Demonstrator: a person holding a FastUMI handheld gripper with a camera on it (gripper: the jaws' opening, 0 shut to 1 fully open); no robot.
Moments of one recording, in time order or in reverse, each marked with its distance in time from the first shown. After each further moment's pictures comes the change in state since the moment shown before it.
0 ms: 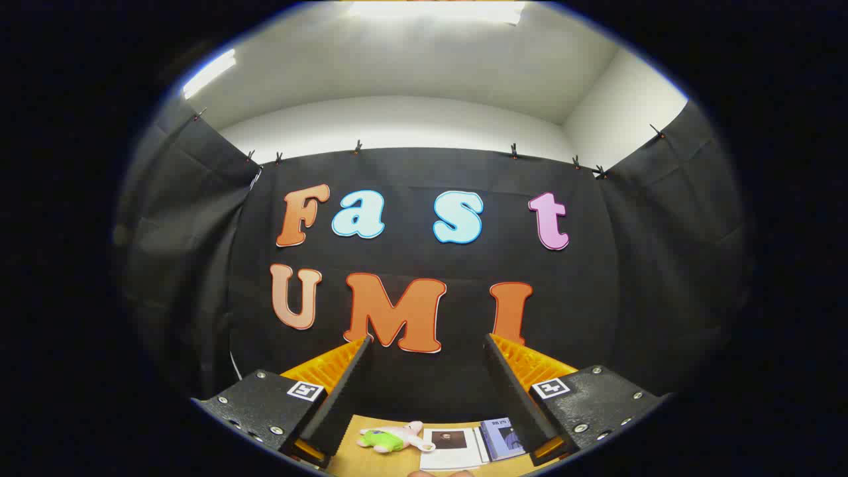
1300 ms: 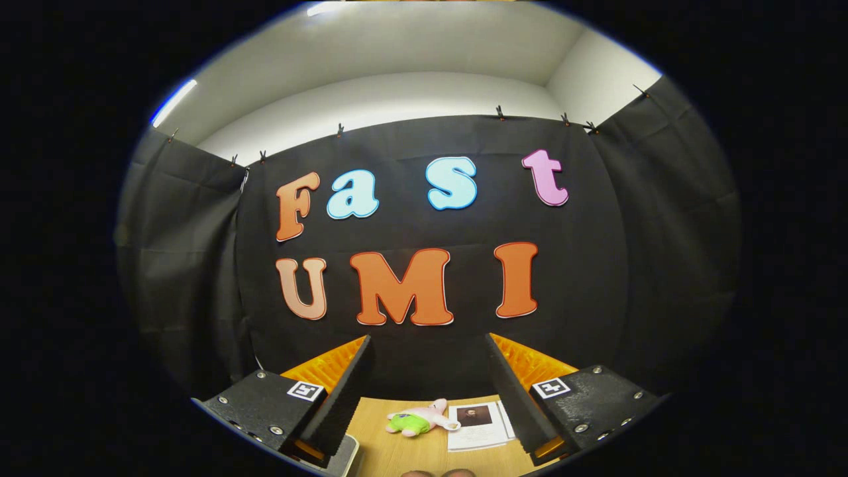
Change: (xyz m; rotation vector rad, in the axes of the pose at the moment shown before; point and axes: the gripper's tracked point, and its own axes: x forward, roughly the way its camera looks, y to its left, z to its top) arm -0.007 -0.012 -0.025 0.138 0.188 0.012
